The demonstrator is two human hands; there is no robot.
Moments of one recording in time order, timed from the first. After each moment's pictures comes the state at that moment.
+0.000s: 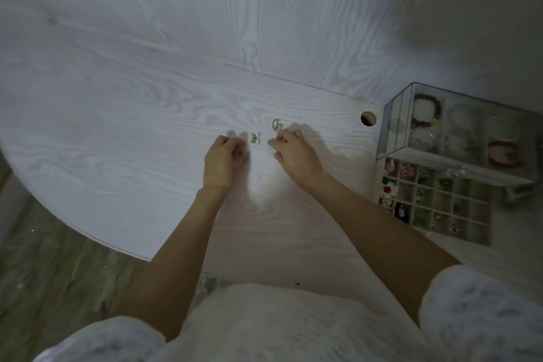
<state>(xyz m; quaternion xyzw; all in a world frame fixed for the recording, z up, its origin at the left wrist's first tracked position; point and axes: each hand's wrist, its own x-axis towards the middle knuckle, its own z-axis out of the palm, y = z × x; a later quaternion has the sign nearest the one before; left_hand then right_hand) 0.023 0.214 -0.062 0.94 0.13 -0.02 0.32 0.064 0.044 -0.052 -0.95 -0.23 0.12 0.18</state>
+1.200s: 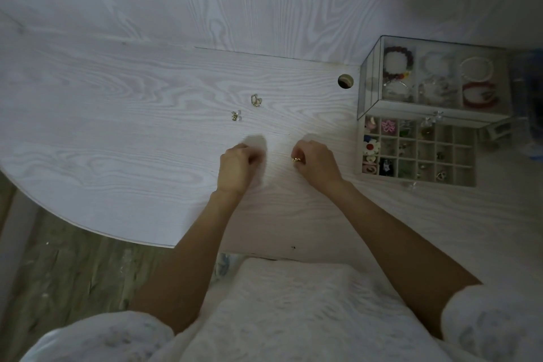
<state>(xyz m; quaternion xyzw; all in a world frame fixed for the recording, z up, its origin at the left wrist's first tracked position) -0.024 0.161 -0.052 0.94 0.01 -0.06 0.33 -0.013 -0.022 -0.052 -0.94 -0.04 0.15 0.31</state>
